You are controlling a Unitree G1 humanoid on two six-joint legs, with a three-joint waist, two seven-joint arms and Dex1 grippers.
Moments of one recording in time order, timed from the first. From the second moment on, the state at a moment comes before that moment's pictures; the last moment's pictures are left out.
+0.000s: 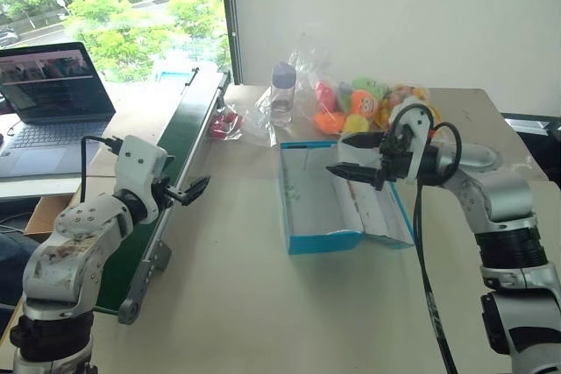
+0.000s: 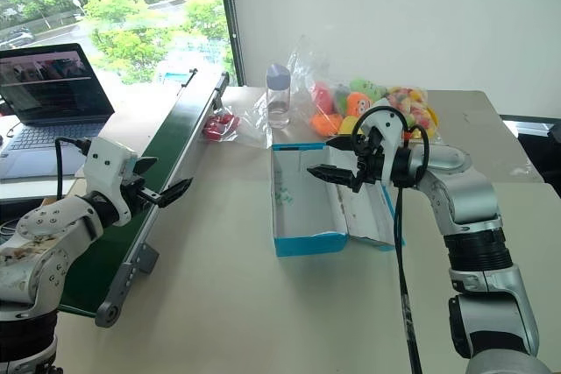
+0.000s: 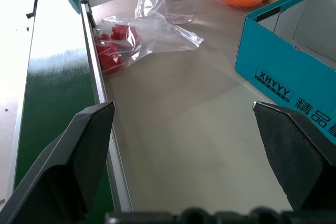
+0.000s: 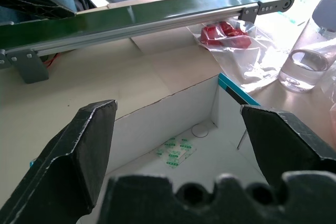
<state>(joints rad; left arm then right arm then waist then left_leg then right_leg) -0.22 0.64 0.26 -0.50 -0.42 0.86 -0.47 -0.68 -0.66 0.04 0.05 0.45 0.54 1.02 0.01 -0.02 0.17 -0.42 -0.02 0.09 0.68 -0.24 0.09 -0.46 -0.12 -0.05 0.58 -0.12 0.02</state>
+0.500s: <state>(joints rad) -0.32 0.56 0.31 -0.36 -0.35 0.86 -0.25 -0.73 -0.53 0.02 0.12 0.36 0.52 0.80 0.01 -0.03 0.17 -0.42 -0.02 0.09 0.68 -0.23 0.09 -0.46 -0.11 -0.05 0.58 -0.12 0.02</state>
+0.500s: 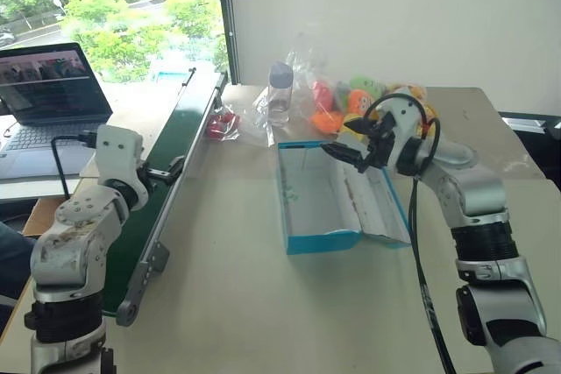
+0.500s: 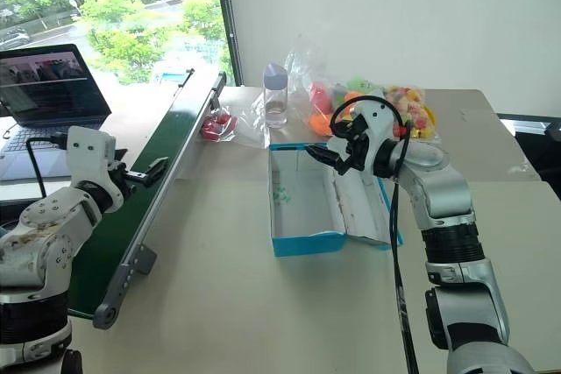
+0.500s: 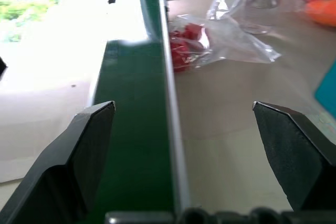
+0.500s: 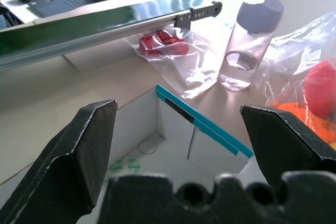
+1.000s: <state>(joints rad) -0.35 0.51 0.29 -0.33 -0.31 0.77 -0.22 -0.73 -0.51 0.02 0.11 0.36 0.56 0.79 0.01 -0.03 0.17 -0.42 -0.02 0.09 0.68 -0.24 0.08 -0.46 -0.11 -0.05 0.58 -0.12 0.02</state>
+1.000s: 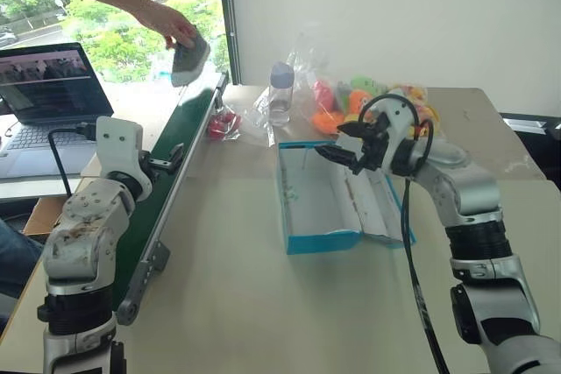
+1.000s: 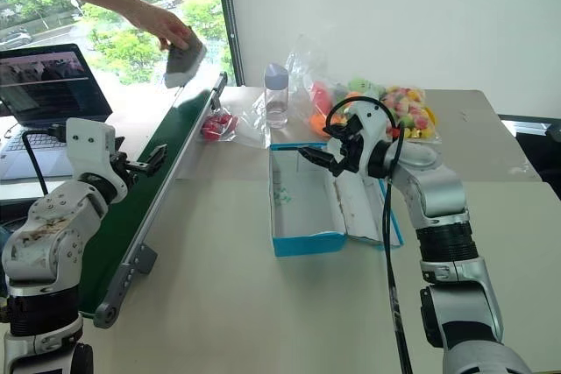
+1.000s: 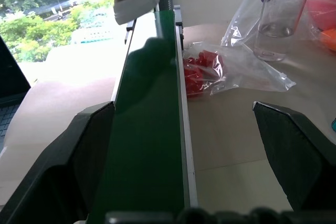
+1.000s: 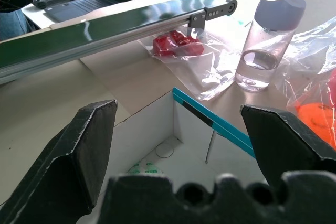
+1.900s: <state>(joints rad) -0.45 0.47 0.37 0.01 -0.32 0.70 -0.17 -0.67 -0.39 0.11 -0.03 0.44 0.60 0.83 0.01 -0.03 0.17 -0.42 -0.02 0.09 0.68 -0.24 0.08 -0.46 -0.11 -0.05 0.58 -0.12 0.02</state>
